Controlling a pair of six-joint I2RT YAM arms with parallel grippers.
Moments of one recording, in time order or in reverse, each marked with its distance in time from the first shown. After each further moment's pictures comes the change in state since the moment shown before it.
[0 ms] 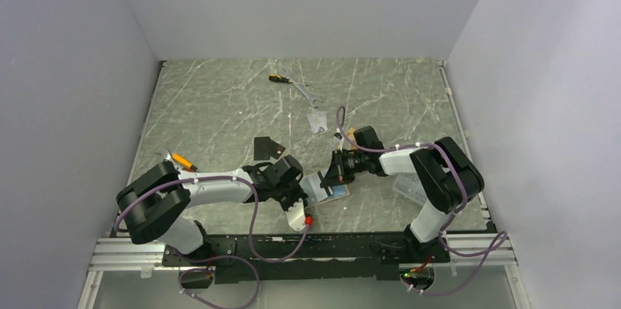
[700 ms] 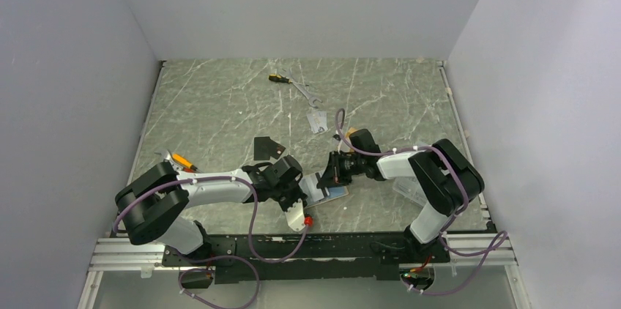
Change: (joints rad) left arm -0.001 -0.011 -0.002 -0.019 -0.006 -0.002; right arm 0.054 -0.012 -0.024 0.068 0.098 0.142
